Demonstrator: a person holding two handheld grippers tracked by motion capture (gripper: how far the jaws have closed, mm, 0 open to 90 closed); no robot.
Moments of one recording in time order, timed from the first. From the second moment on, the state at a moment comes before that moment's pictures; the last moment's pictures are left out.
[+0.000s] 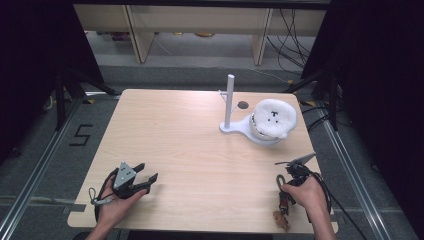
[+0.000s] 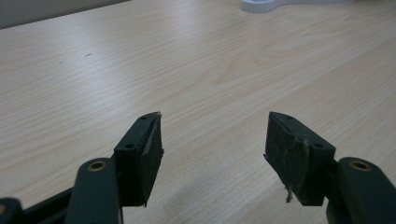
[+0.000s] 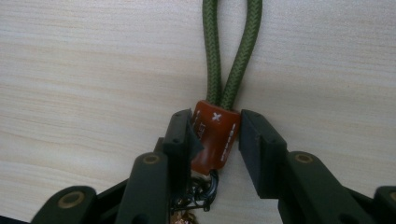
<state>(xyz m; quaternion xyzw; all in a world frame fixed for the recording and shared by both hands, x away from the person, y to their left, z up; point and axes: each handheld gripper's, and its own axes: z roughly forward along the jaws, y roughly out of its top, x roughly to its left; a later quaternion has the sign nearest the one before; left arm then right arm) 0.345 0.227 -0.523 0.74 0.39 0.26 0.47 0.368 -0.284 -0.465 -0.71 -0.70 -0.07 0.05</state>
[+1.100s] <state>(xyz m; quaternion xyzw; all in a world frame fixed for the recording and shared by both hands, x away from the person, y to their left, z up) 0.344 0.225 -0.522 0.74 0.39 0.26 0.47 0.371 -0.267 -0.441 -0.65 -0.74 -0.16 -0.01</state>
